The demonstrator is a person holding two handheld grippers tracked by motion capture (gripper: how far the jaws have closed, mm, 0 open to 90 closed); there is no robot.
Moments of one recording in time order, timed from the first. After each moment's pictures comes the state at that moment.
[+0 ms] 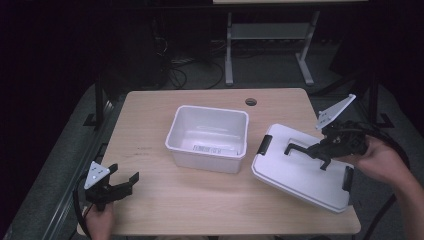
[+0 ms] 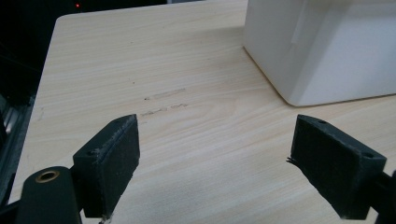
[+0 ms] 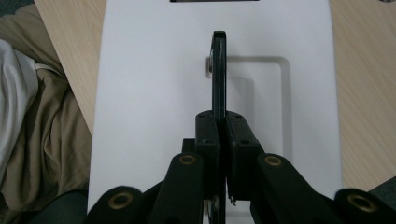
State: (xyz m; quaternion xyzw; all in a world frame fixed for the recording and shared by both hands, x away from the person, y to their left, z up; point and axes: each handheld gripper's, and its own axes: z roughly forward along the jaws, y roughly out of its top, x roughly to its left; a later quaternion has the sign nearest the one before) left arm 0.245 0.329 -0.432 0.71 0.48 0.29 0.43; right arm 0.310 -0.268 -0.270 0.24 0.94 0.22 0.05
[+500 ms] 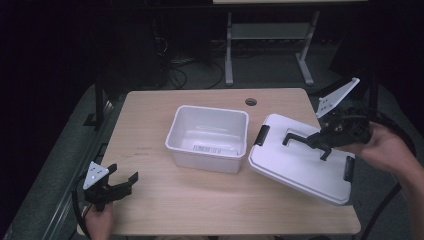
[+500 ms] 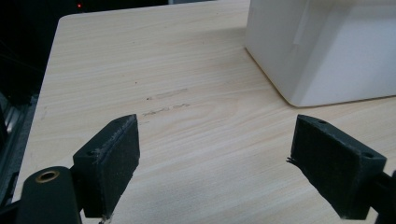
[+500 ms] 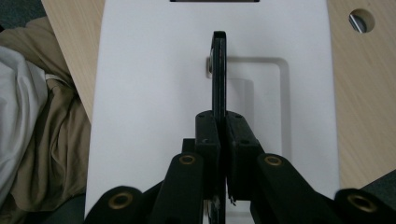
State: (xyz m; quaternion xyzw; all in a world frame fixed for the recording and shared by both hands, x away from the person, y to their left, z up) left arm 0.245 0.330 -0.432 0.71 0.48 0.29 0.43; right arm 0.312 -0.256 -0.232 0.23 0.95 0.22 0.07
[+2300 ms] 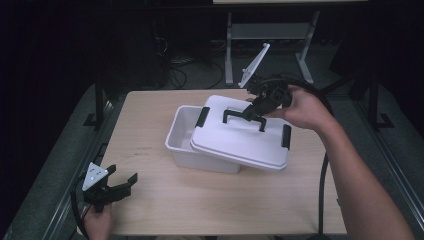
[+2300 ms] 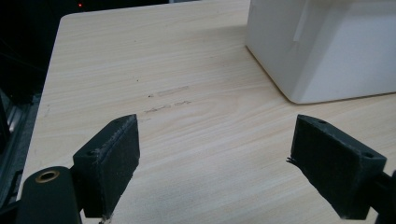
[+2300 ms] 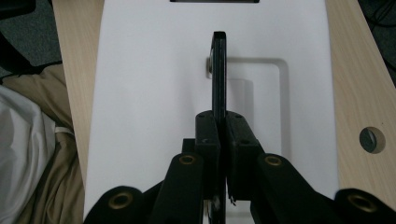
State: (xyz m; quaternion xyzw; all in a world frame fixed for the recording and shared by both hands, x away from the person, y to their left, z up) left arm 0.242 0.332 -0.432 0.71 0.48 0.29 0.43; right arm 0.382 -0.112 -0.201 0.14 0.96 0.23 0.05
